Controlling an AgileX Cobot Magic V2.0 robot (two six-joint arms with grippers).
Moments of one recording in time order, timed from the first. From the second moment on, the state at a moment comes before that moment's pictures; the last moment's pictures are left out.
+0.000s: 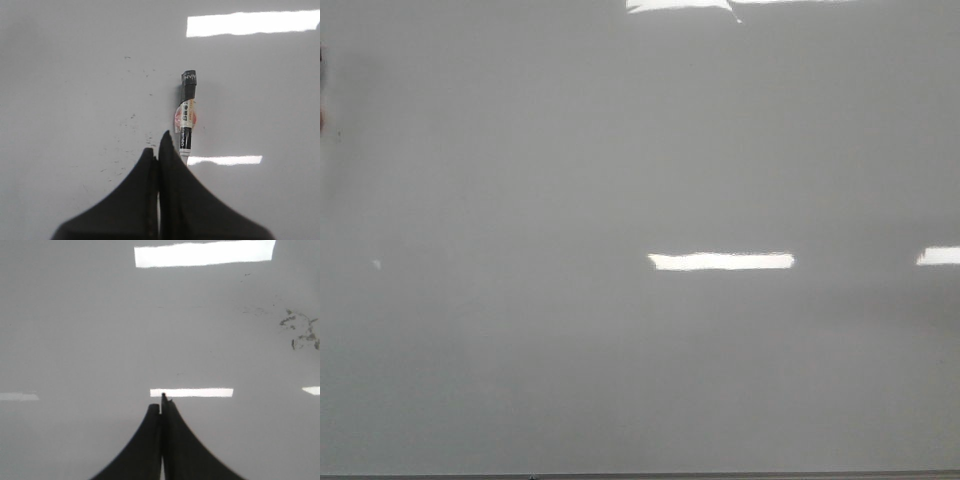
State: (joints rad) left arm 0.00 0.00 0.01 -0.03 0.00 0.05; right arm 0.01 -0.01 0.03 -0.01 -0.03 0.07
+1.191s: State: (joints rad) left arm 0.00 0.00 -0.05 -0.04 -0.02 0.05; right arm 0.01 -0.01 -0.01 -0.01 0.03 0.07
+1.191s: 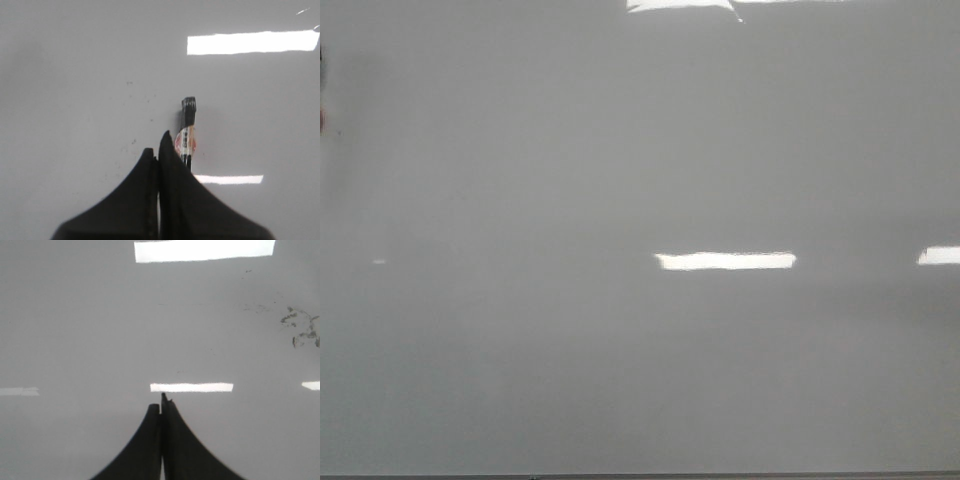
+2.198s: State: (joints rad) left arm 0.00 0.44 -0.63 -0.05 0.52 0.05; right arm 0.01 0.59 -0.63 -0.01 0.59 0.07
